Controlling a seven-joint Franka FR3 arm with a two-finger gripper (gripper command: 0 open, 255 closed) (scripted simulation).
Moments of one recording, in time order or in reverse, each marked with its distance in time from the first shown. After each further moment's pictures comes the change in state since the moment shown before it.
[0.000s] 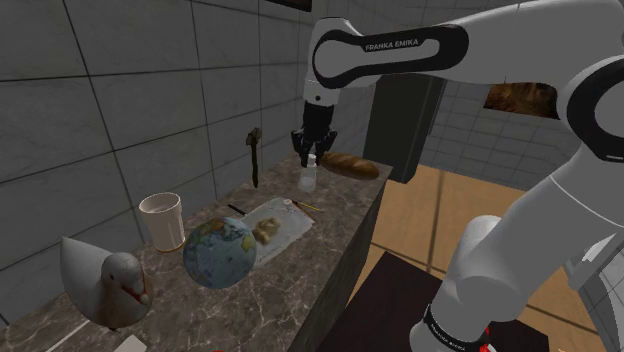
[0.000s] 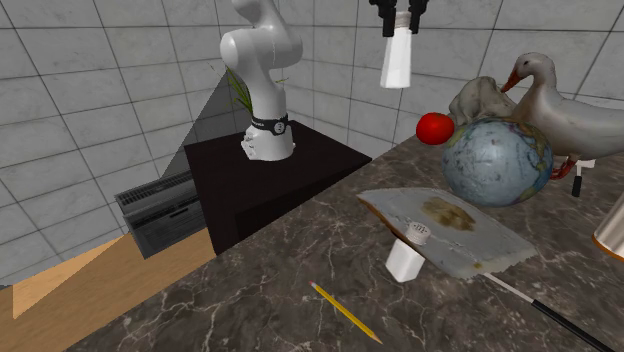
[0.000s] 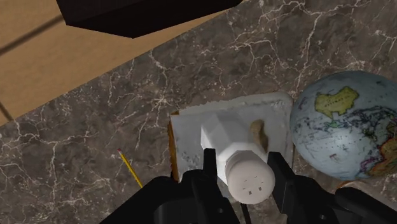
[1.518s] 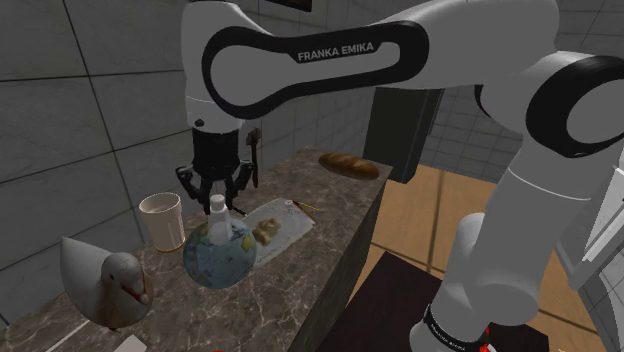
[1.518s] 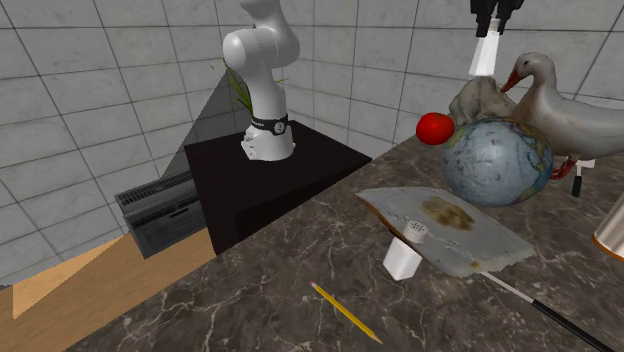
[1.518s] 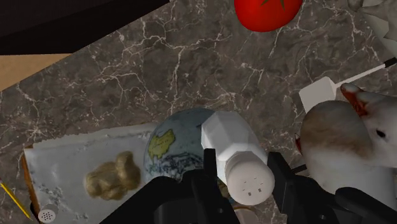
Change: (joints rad) arm 0.198 0.280 0.340 0.266 0.014 0.045 0.530
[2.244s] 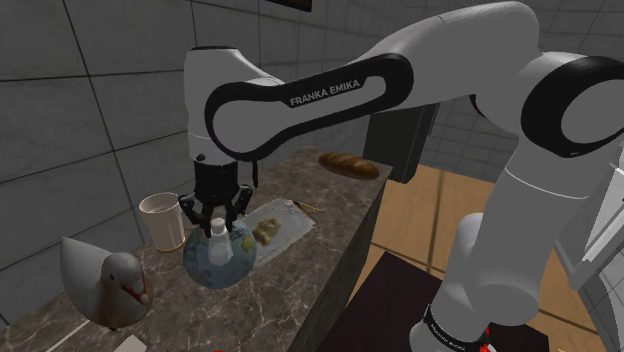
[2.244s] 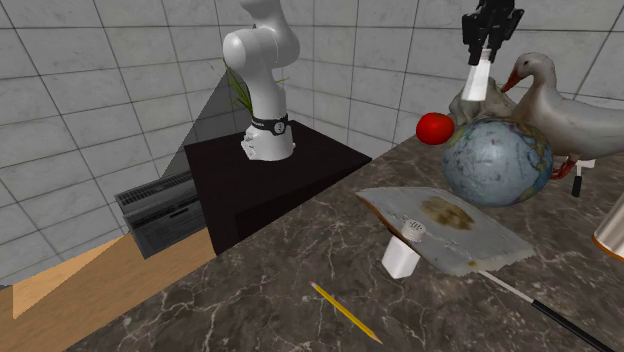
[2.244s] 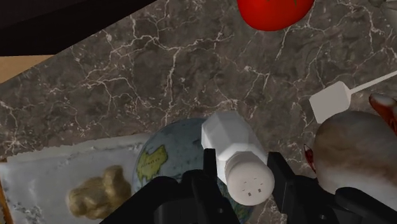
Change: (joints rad) arm 0.007 0.022 0.009 -0.119 -0.004 0.141 0.010
